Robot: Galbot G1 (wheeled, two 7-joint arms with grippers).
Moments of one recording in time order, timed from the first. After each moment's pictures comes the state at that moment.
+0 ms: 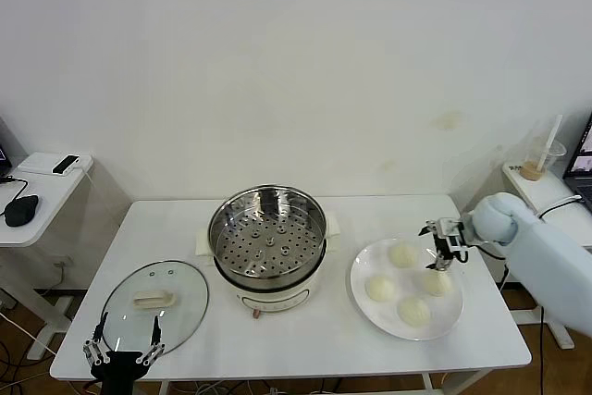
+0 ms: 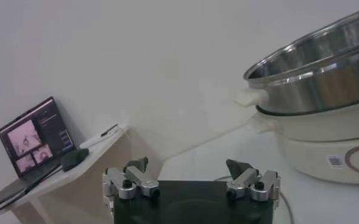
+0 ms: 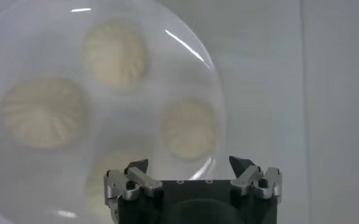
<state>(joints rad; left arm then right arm) 1.88 -1.43 -0.70 -2.16 0.26 0.00 -0.20 -0.22 0.77 -0.44 1.16 -0.30 -0.11 -1.03</state>
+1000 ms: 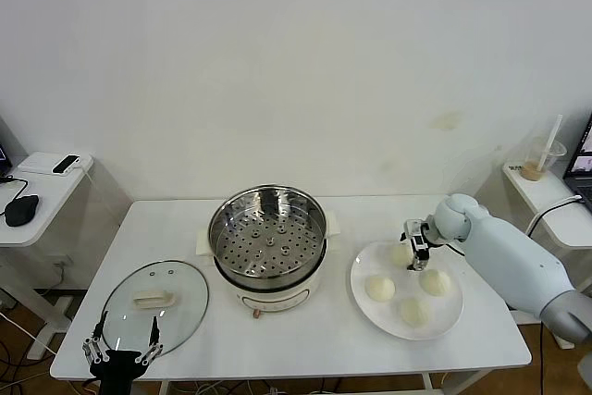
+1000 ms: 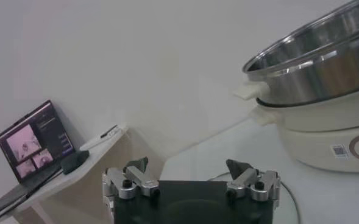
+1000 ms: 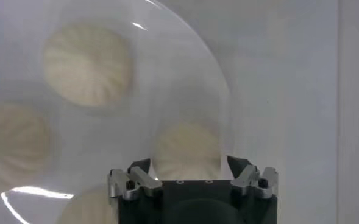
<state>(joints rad) 1.87 -1.43 -0.71 -2.14 0.28 0.00 -0.17 -0.17 0.89 -0.53 1.03 -0.33 -0.14 -0.99</state>
